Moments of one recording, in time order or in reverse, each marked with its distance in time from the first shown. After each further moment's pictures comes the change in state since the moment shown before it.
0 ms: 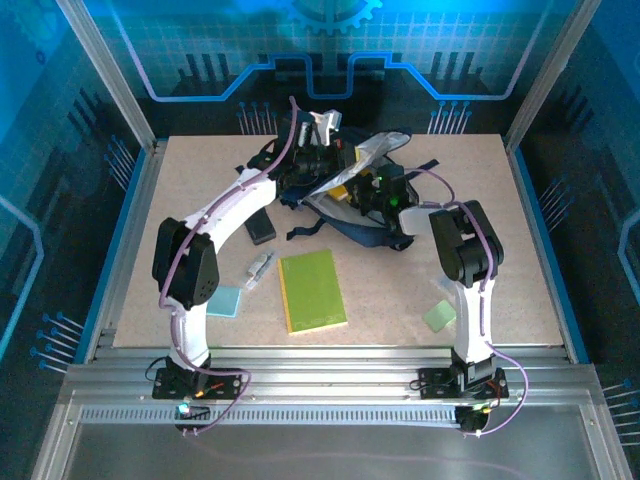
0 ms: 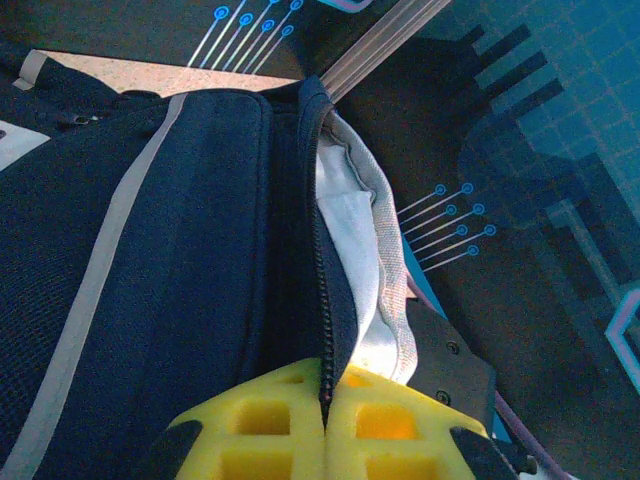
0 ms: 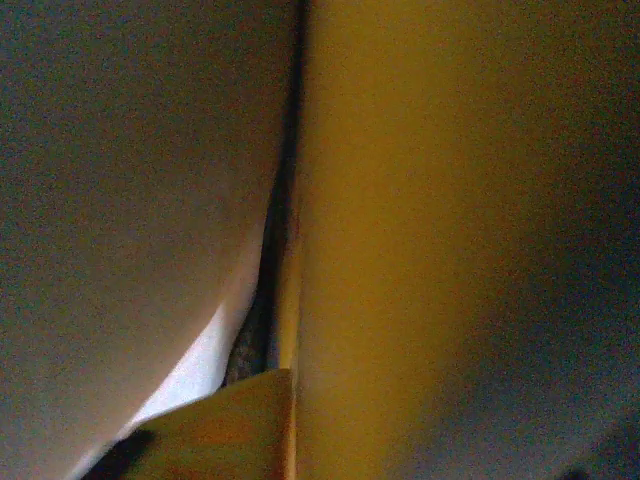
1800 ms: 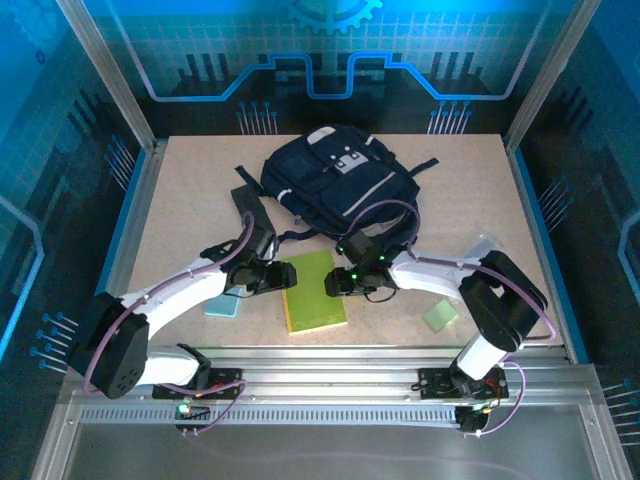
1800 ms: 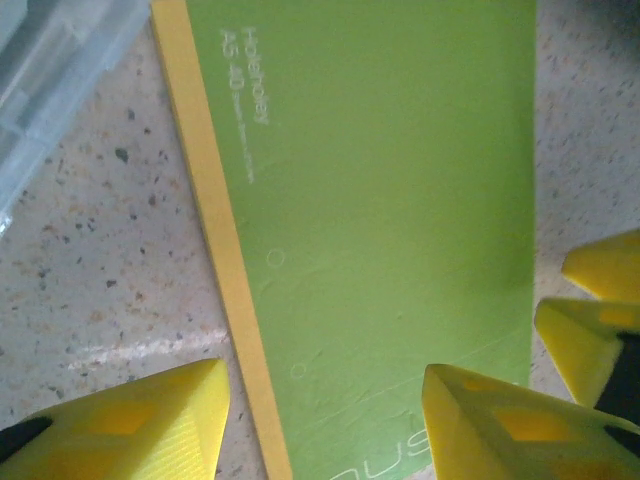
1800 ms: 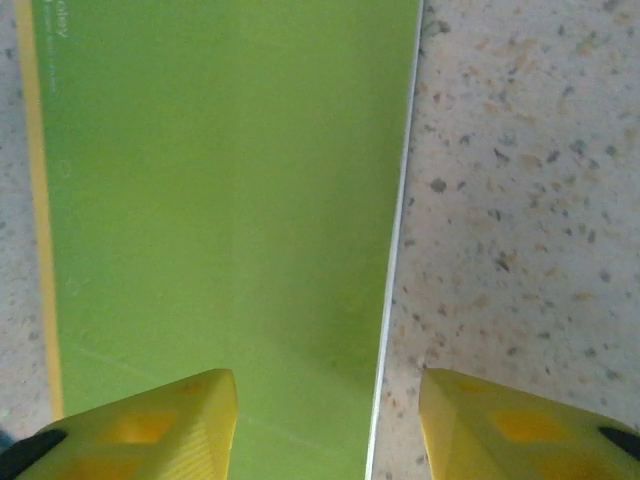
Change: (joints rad) left arm -0.040 -0.647 -1.036 -0.321 -0.249 -0.096; right arm 0.451 -0.483 -0.343 -0.872 0.254 -0.790
